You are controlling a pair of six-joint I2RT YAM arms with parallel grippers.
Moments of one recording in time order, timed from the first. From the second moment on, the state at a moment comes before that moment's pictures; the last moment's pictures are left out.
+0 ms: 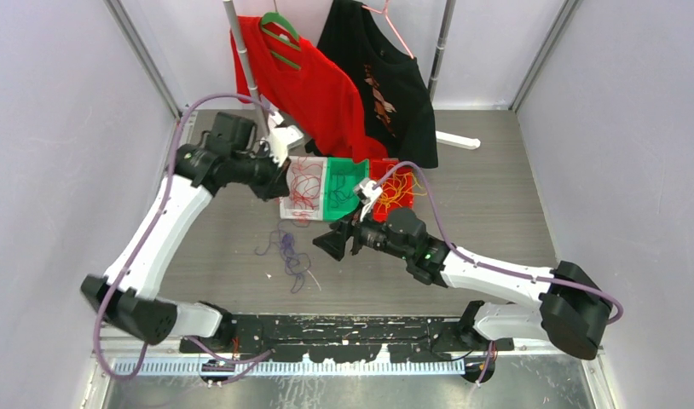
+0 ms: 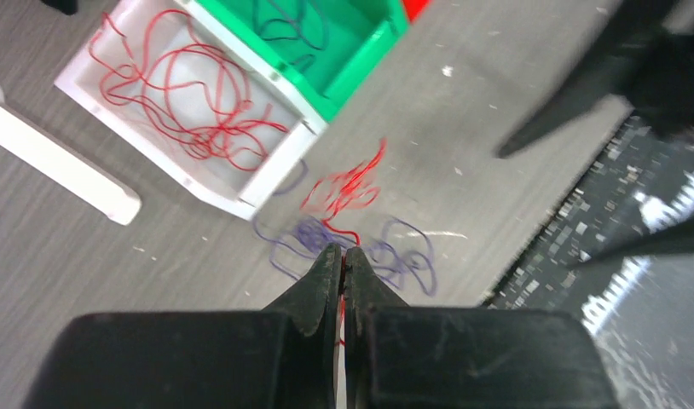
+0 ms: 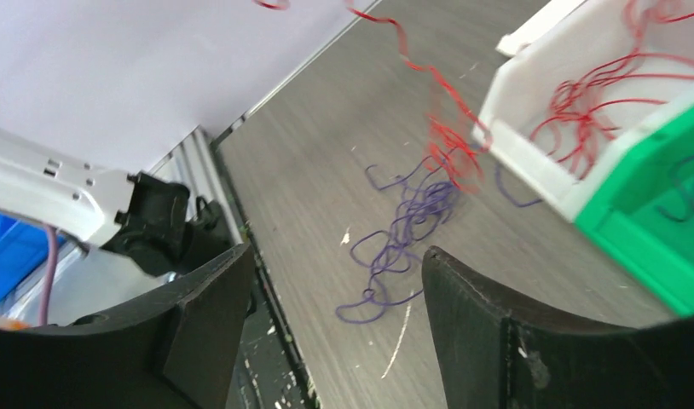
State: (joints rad) left arm -0.40 1.30 1.53 -1.09 0.45 0.34; right arm 0.94 1.19 0.61 0.48 -0.19 0.48
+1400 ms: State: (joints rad) left arm -0.39 1.93 1.44 -0.44 0.15 0.39; right arm 0.91 0.83 0.55 0.13 0.12 0.41
